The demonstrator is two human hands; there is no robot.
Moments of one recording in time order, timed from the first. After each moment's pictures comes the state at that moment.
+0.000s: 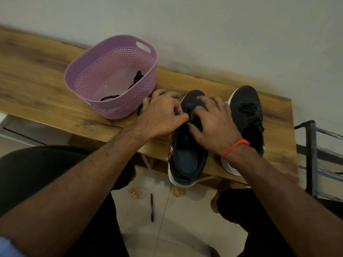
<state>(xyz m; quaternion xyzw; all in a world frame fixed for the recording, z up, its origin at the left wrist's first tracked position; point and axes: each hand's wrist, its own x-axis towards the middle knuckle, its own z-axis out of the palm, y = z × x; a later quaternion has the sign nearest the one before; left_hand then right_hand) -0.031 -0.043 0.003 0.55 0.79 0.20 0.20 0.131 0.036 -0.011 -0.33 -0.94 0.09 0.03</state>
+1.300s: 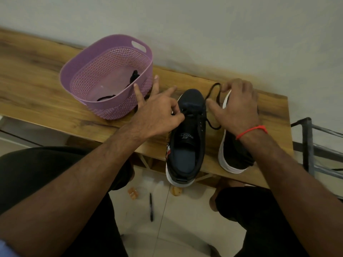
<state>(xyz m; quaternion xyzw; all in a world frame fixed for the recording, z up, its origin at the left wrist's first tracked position) -0.031 -0.044 0.006 0.58 0.78 0.15 0.17 0.146 0.076 0.006 -0.49 -0.84 0.15 0.18</state>
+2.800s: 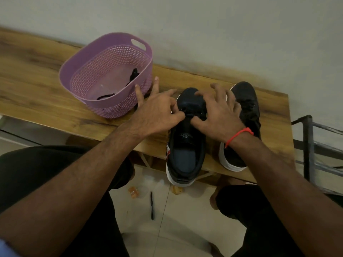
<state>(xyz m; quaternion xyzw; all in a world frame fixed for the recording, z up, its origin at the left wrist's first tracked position) -0.032 -0.044 0.008 0.57 0.79 0.14 0.20 0.133 0.048 0.006 -0.42 -0.89 0.17 0.03</state>
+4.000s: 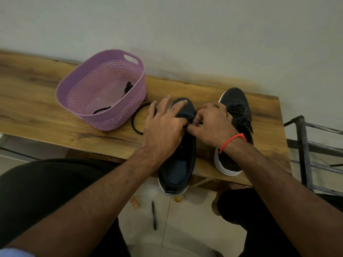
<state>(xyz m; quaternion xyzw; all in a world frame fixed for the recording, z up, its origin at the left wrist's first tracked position) 0.008 -0.047 -0.016 0.64 0.75 0.13 -0.05 0.137 0.044 0.021 -0.44 -0.86 0.24 0.01</state>
